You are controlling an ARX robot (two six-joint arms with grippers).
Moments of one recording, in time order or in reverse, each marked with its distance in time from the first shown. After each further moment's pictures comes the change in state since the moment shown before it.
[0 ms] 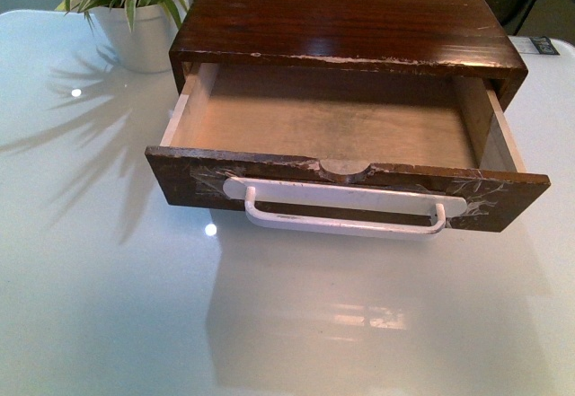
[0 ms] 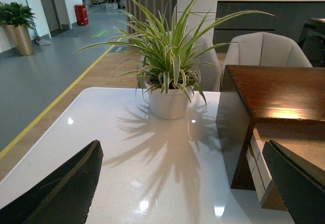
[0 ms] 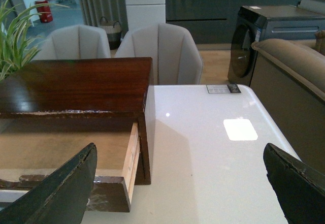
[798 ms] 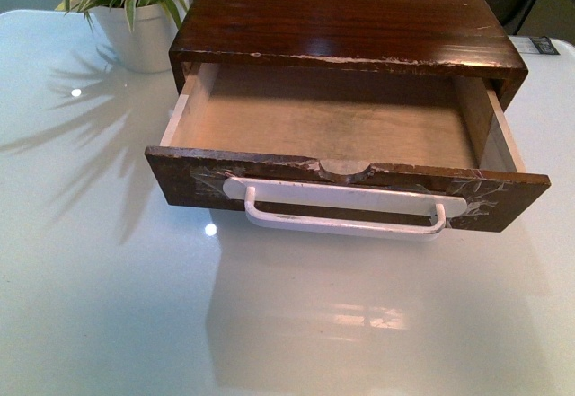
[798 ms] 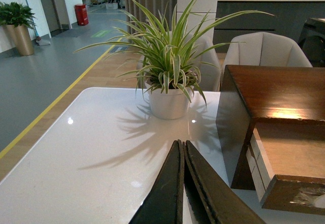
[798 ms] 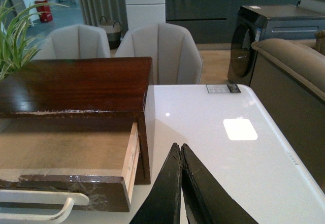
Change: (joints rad) left arm 0.000 0.000 0.000 0.000 0.000 0.000; right arm 0.000 0.000 0.000 0.000 0.000 -0.001
